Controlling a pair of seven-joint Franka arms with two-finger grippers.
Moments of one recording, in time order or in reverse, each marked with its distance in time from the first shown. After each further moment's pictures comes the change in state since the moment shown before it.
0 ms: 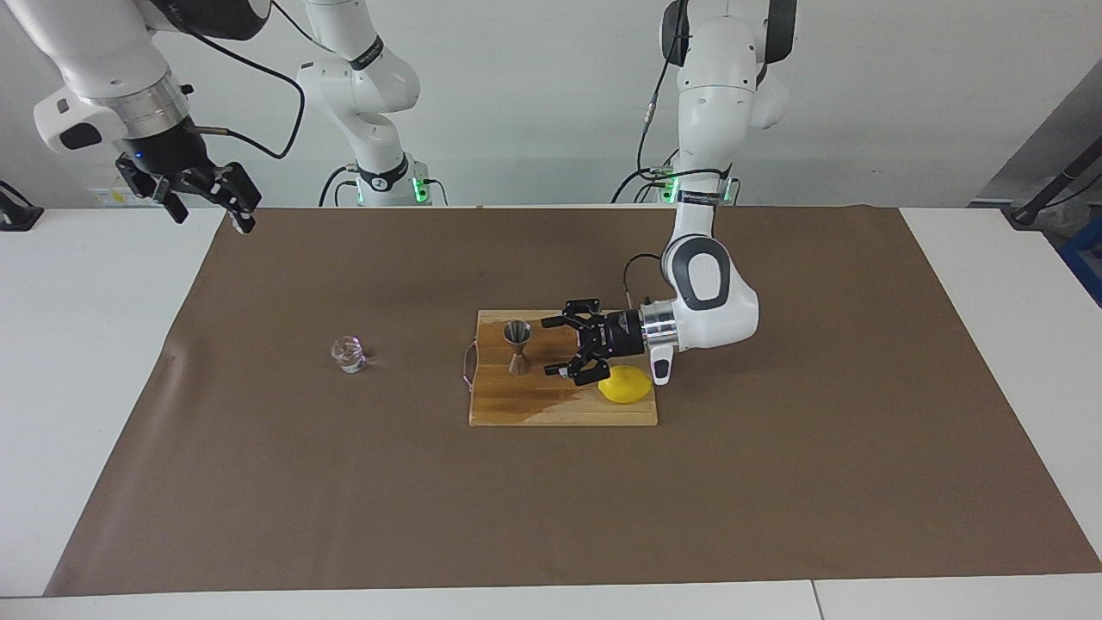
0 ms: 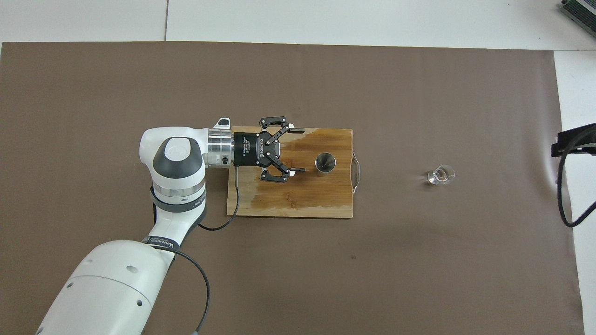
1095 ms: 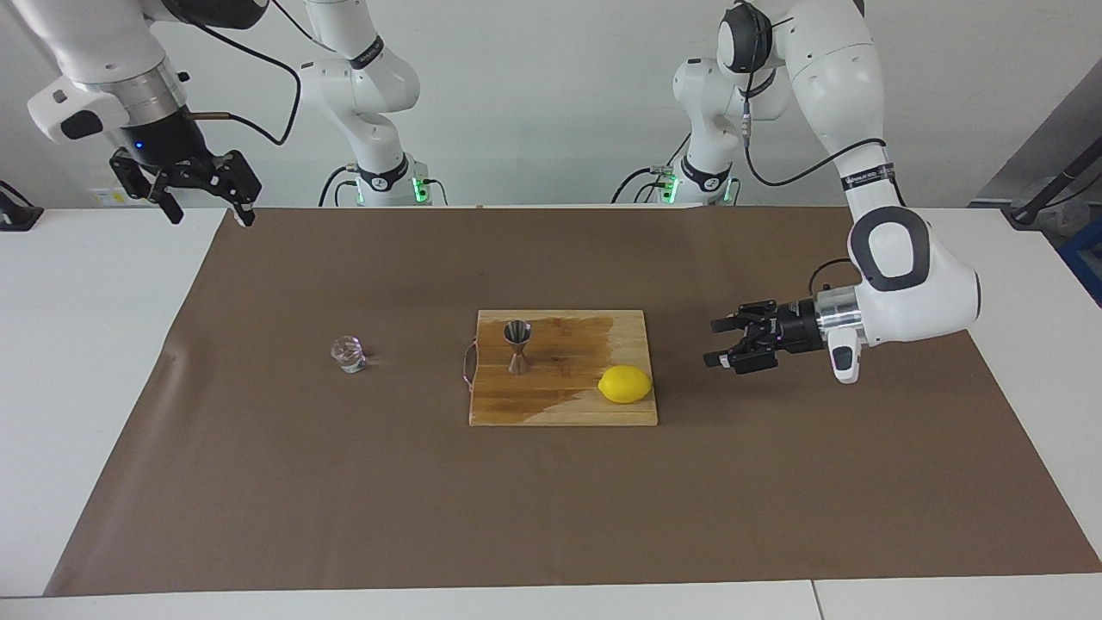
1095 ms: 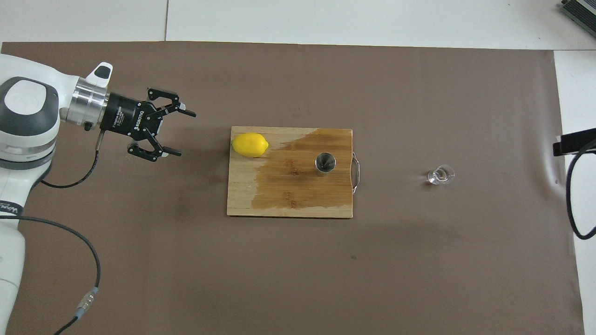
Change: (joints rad) left arm 0.400 -0.054 0.012 0.275 0.782 -0.272 0.360; right arm -0.001 -0.034 -0.002 -0.070 0.058 0.123 -0.267
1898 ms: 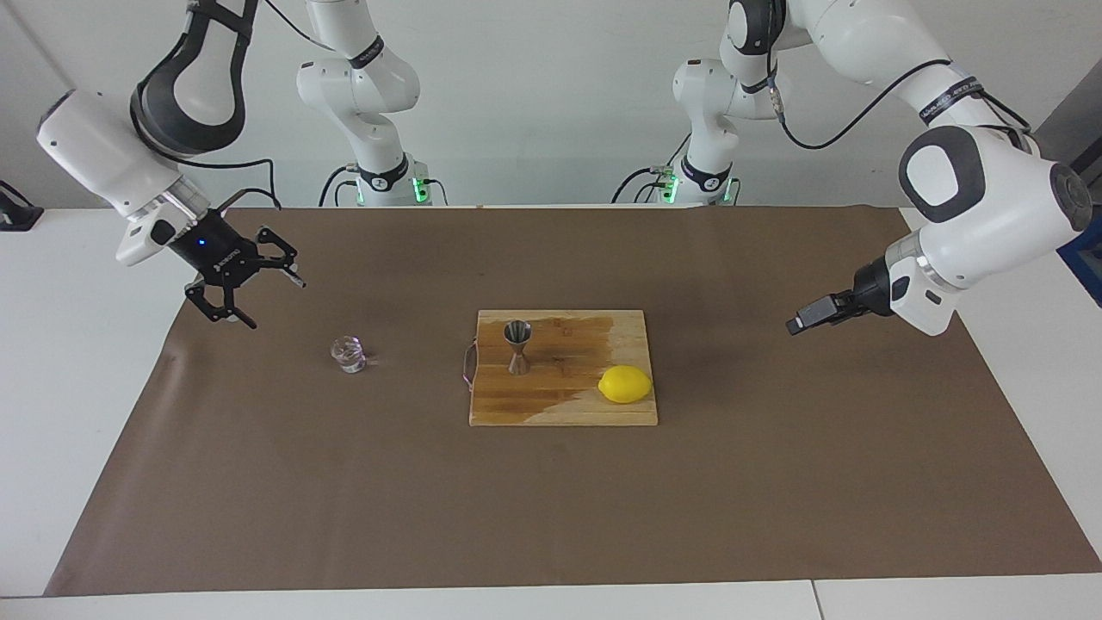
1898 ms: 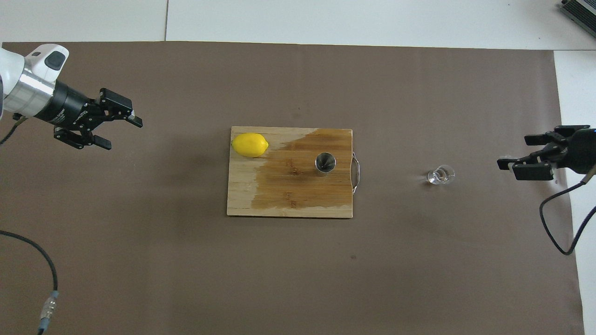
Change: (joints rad) left arm 0.014 -0.108 -0.013 0.171 0.582 0.019 0.399; right arm -0.013 0.025 -0.154 -0.479 0.665 0.418 -1.162
